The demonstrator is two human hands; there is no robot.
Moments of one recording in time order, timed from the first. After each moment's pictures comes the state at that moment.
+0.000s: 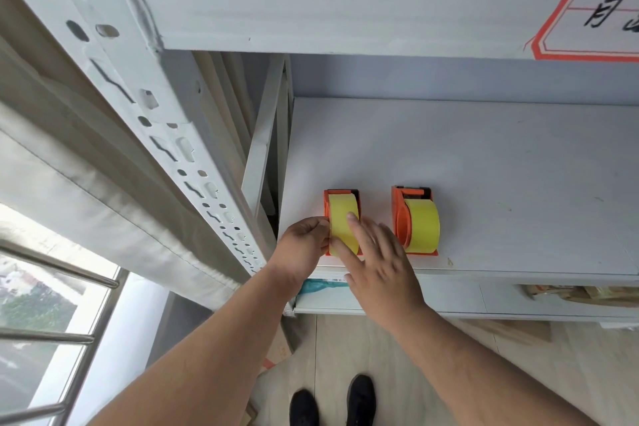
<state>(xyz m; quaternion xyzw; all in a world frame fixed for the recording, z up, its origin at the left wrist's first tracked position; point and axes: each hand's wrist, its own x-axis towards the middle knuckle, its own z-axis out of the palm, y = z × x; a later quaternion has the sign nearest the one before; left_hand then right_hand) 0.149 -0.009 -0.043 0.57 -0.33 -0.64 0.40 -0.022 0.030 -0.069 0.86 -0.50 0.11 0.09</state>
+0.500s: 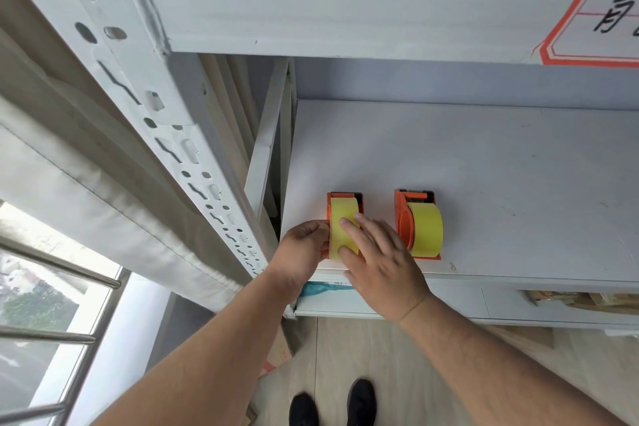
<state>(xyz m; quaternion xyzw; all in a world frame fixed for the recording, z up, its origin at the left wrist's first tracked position) 0.152 -0.008 -0.039 0.56 -0.30 -0.66 0.41 -0.028 0.011 -0.063 0.88 -0.41 0.16 0.15</state>
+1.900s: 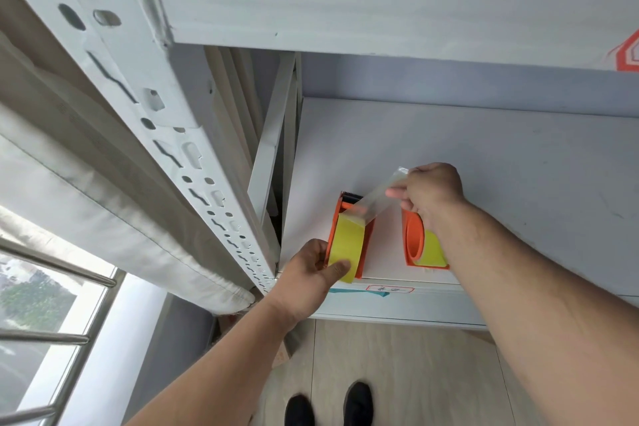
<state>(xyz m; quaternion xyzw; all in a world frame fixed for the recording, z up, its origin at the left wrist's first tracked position) 0.160 0.019 -0.044 0.61 -0.45 -0.58 0.30 -0.040 -0.112 0.015 0.34 -0.76 0.35 -0.42</state>
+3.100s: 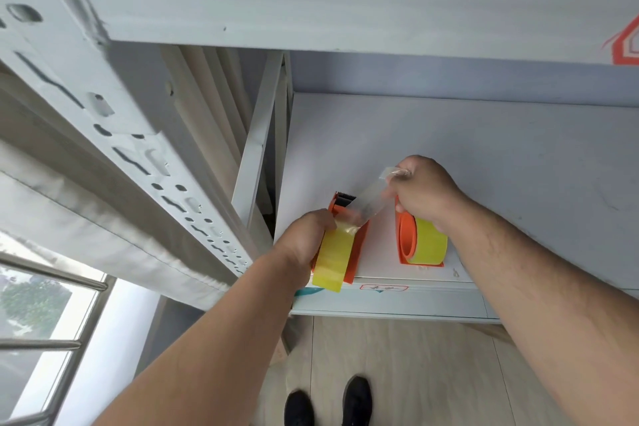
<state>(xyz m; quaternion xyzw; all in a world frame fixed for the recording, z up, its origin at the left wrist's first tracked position) 0.136 -0.037 -0.004 0.63 -0.25 -0.68 0.29 -0.054 -0.106 0.028 0.59 -0.71 0.19 -0.34</state>
